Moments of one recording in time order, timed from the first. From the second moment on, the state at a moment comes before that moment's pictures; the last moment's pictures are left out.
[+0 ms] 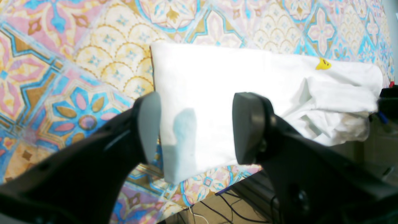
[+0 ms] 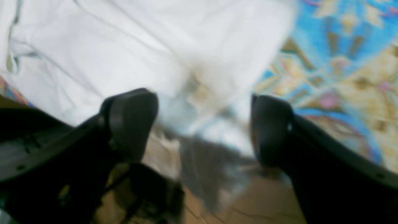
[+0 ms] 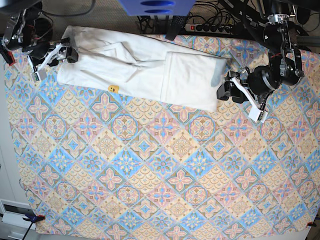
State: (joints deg) left arm 15.2 -18.1 -15.2 106.6 -47.4 -18.9 67.4; right arm -25.5 16.5 32.3 88.0 41.8 41.2 -59.3
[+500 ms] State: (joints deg) left arm 15.1 -18.1 -15.2 106.5 -47.4 -18.9 67.3; right arm -21.5 14.2 32.3 77.4 43.5 41.6 -56.9
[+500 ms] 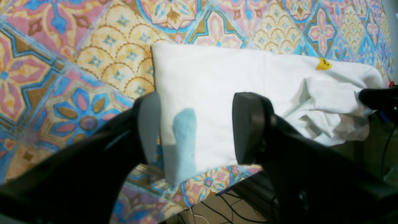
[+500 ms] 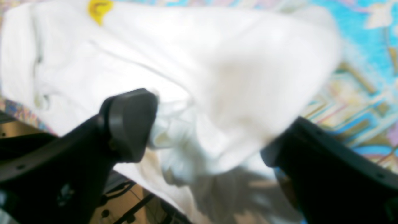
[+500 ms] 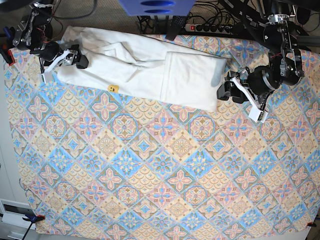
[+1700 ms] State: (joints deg) left arm 15.6 -18.3 -15.3 106.5 -47.3 -18.9 64.5; right arm -7.1 19.3 30.2 76.6 31.4 41.1 -59.4
